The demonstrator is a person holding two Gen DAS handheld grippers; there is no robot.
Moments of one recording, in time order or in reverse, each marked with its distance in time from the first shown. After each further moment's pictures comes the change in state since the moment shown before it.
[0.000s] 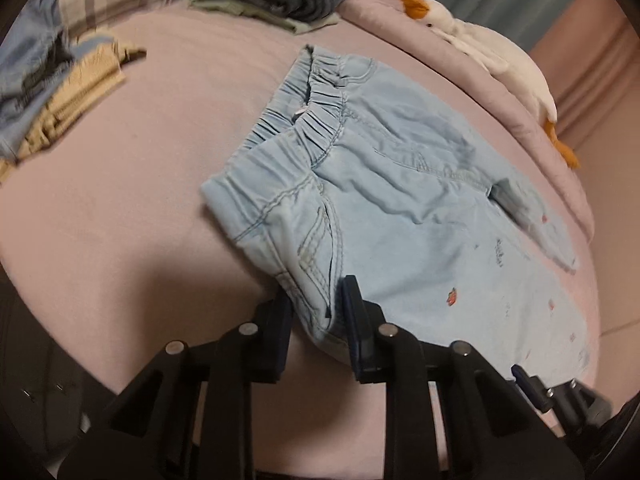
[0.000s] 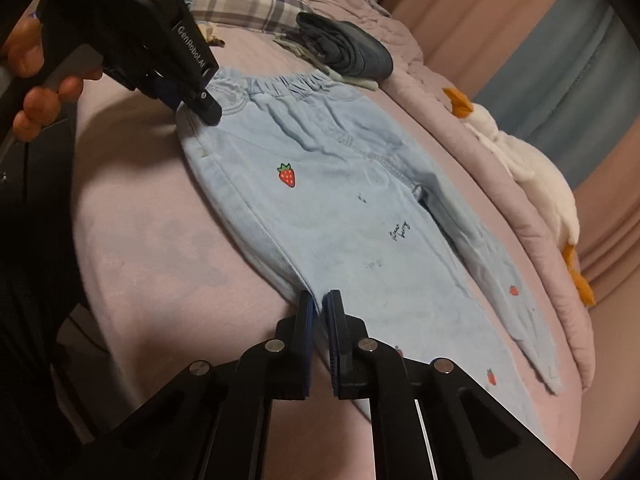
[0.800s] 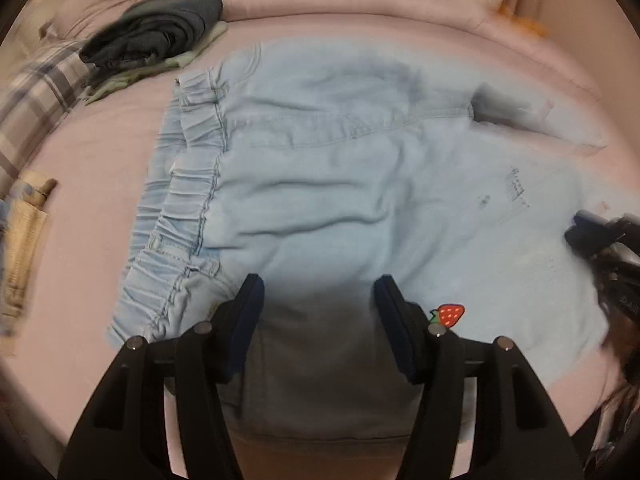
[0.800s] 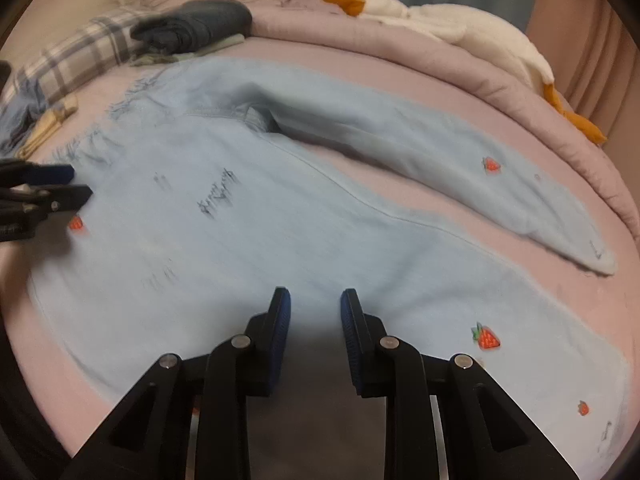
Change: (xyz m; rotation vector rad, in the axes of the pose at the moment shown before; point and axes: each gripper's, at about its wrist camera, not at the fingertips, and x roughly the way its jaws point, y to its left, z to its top) left arm 0.059 -0.040 0.013 0.441 -0.042 0.006; right arm 0.074 -0.129 -0.038 0.510 0.106 0.076
